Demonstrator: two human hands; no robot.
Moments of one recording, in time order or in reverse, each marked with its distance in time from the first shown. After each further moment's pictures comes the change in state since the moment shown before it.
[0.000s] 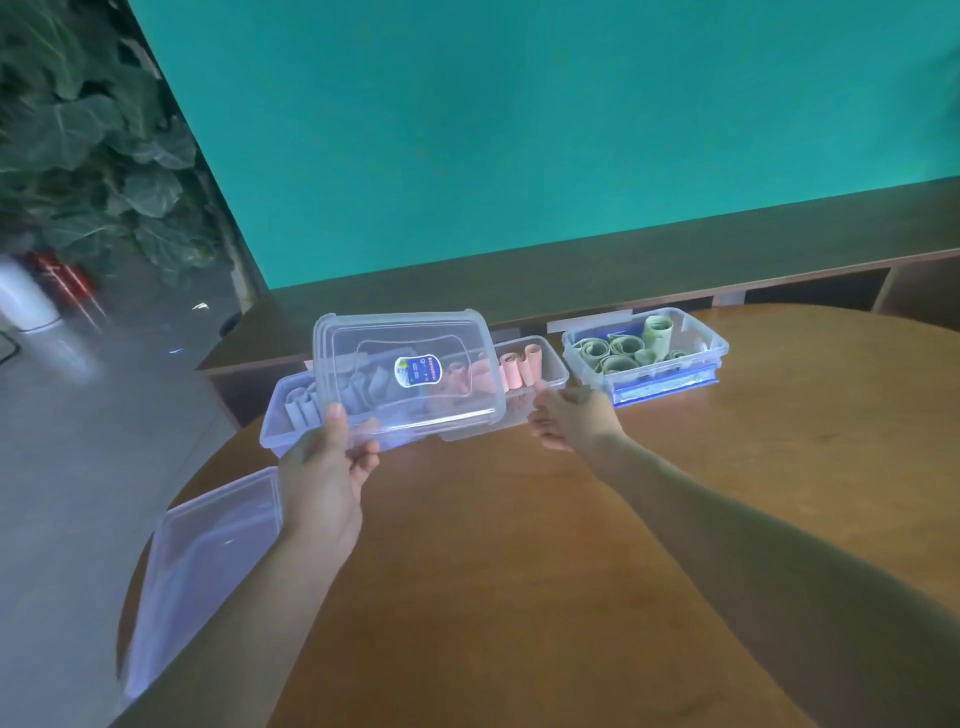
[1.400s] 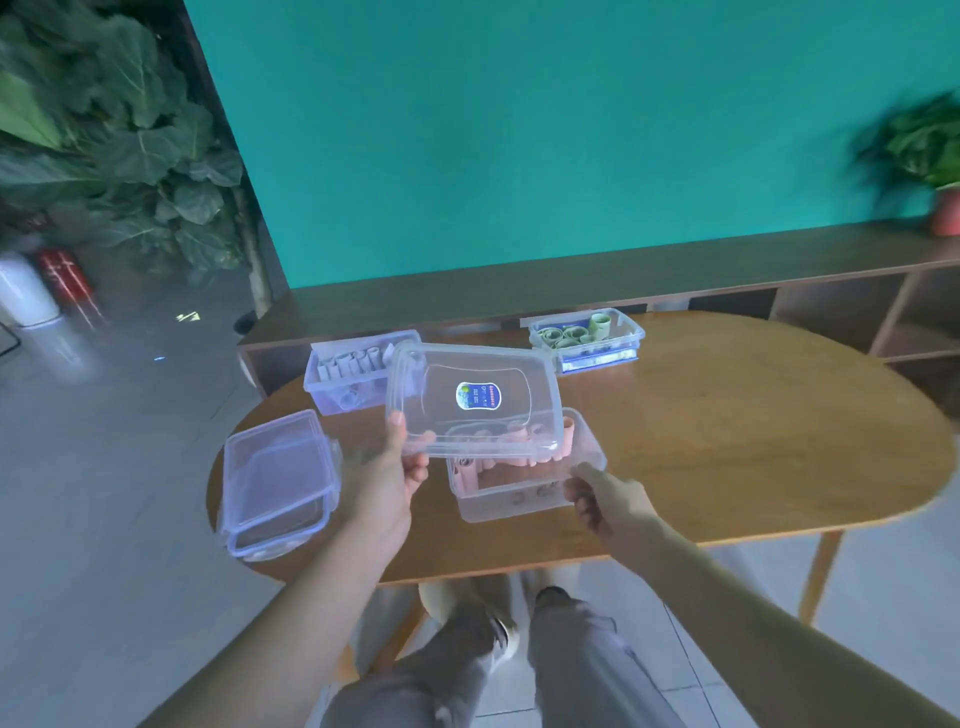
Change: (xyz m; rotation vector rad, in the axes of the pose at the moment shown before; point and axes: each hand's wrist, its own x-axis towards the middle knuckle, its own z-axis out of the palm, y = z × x) left_hand -0.180 0.027 -0.029 0.005 -0.034 -0.166; right_hand -0.235 0.065 -0.066 0.271 0.136 0.243
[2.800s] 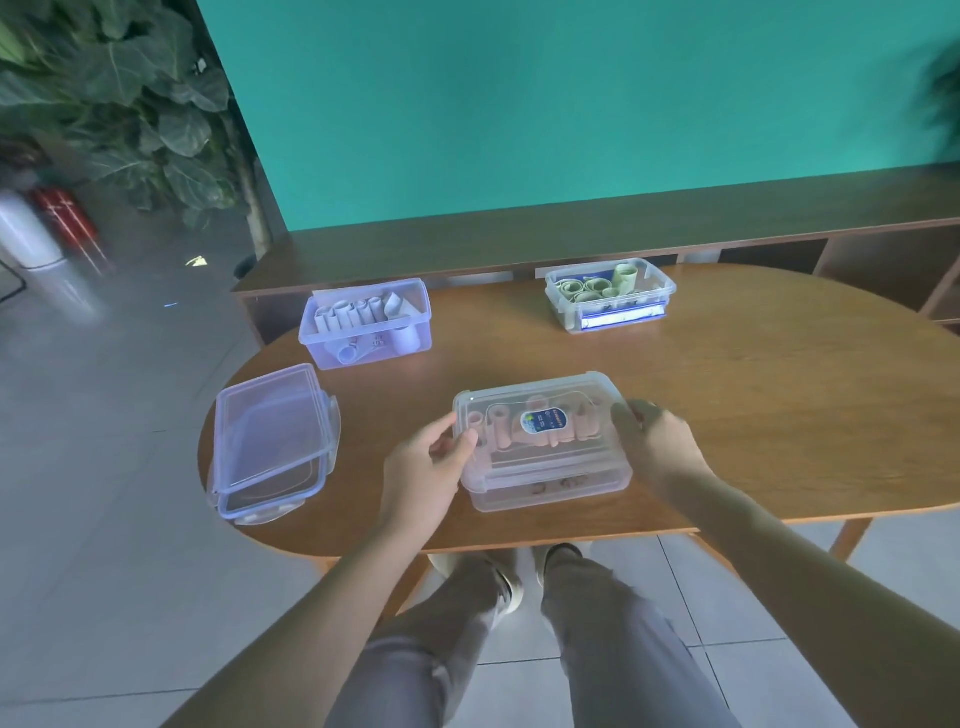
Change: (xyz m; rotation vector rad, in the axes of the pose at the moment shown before) left_hand 0.028 -0.071 -0.018 0.795 -0.189 0.284; right_hand 0.037 -0.025 -0.022 -0.927 0.116 -0.497
